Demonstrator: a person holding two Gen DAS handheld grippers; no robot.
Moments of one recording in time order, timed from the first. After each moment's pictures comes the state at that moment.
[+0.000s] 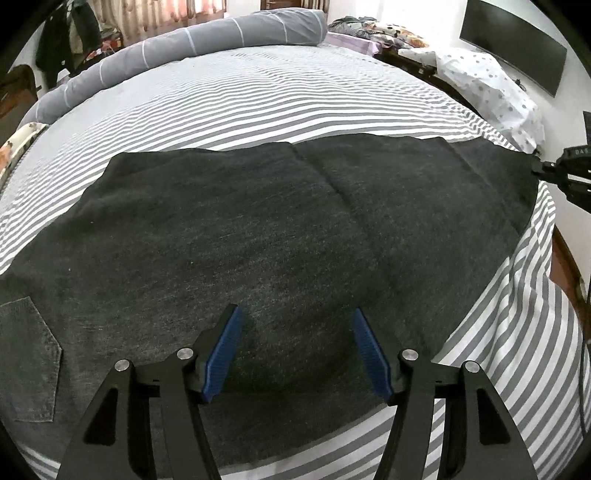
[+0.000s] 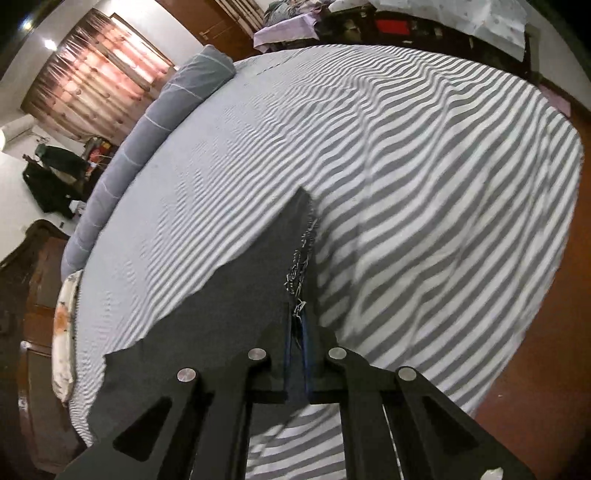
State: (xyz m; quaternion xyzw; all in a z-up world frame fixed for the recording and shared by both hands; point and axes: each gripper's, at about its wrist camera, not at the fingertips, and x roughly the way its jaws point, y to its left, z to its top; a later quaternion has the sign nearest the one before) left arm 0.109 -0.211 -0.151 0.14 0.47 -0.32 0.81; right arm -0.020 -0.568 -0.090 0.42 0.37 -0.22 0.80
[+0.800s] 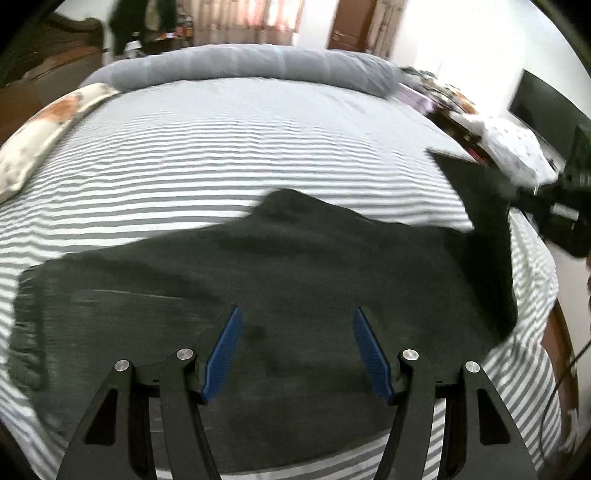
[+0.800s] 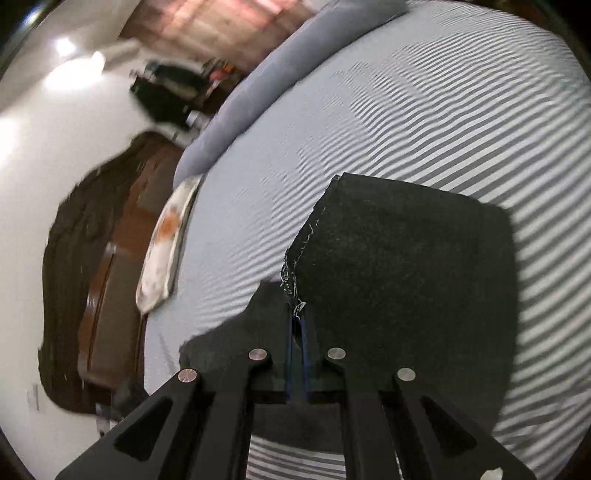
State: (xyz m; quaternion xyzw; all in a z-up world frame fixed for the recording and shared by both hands) left arm 0.164 -0.056 -0.085 0.03 0.45 -0.24 0.86; right arm 0.157 -0.346 -0.052 0.39 0.42 0.06 0.82
